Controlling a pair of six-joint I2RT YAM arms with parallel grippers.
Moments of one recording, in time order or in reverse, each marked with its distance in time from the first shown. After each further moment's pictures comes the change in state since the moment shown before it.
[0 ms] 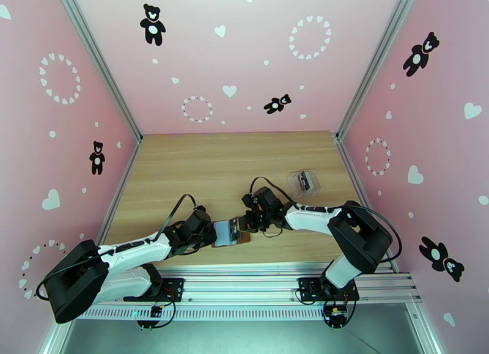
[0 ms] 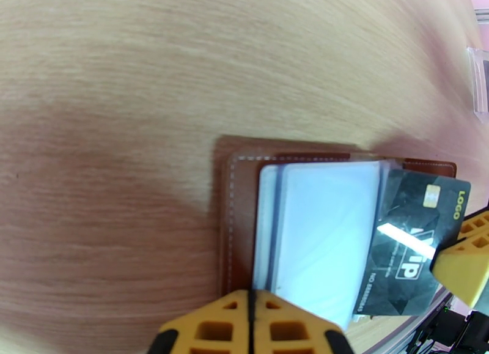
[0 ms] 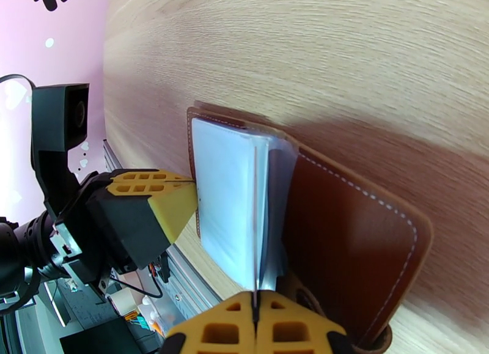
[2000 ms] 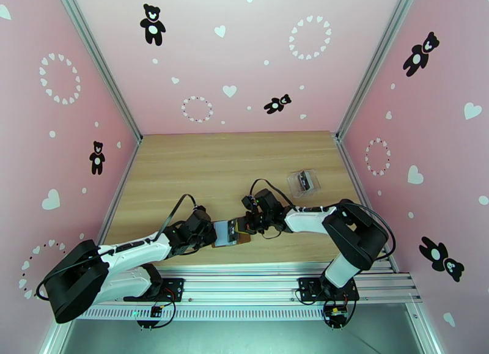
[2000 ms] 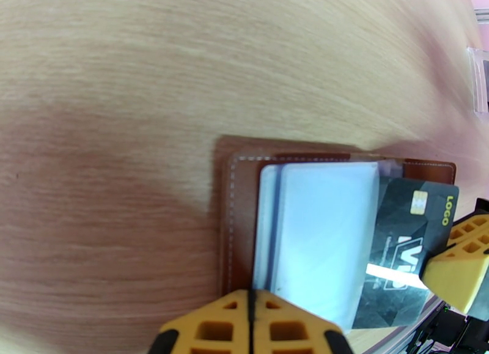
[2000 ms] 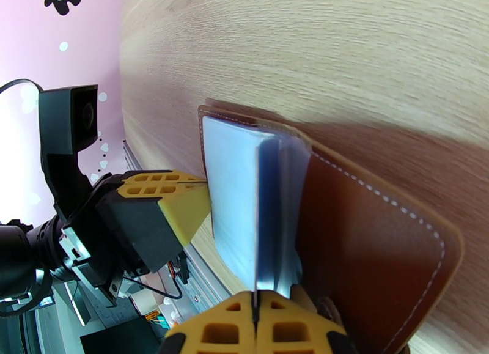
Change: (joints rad) left arm 0.000 0.001 0.000 0.002 0.000 0.000; right arm 0.000 0.027 -0.055 0.153 -0.061 0.094
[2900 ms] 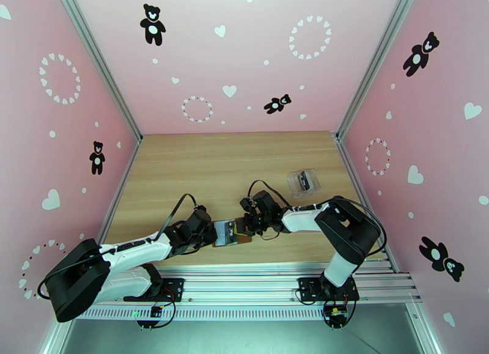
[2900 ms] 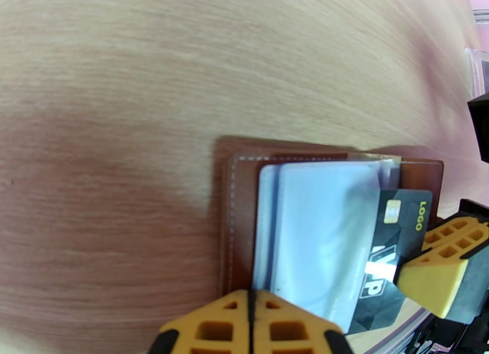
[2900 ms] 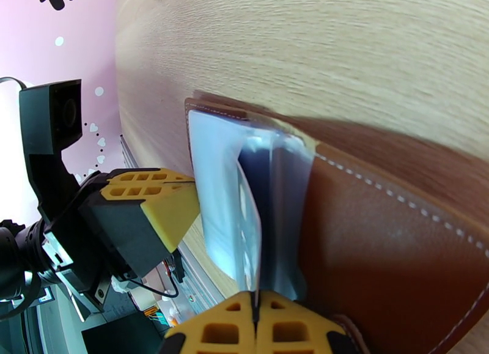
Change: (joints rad) left arm 0.000 0.011 0.000 0.018 0.000 0.000; right arm 0.011 0.064 0.003 0.049 -0.020 -0.002
